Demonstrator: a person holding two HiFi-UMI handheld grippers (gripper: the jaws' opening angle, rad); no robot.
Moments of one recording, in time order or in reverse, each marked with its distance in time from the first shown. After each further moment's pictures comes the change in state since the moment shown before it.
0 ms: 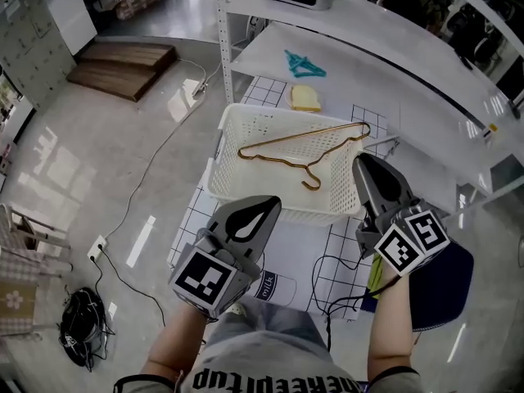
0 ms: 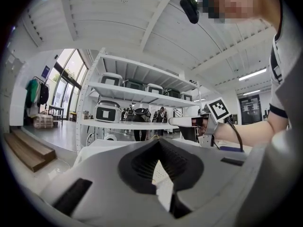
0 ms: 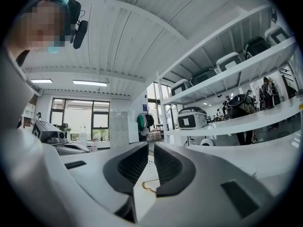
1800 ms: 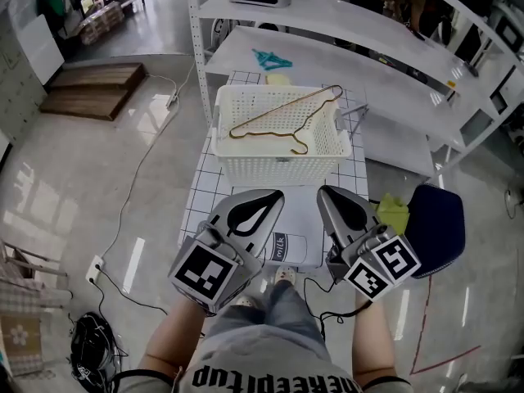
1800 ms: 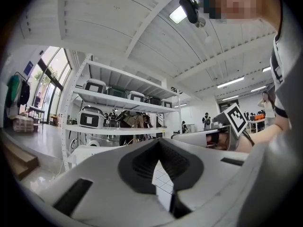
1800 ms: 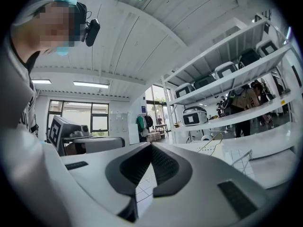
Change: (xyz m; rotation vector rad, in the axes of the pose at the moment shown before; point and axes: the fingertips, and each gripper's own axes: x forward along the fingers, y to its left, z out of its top) left arm -0.108 -0.071 0.019 0.056 -0.080 -0.221; right arm -0.101 0.180 -0.034 0.035 -0.020 -0.055
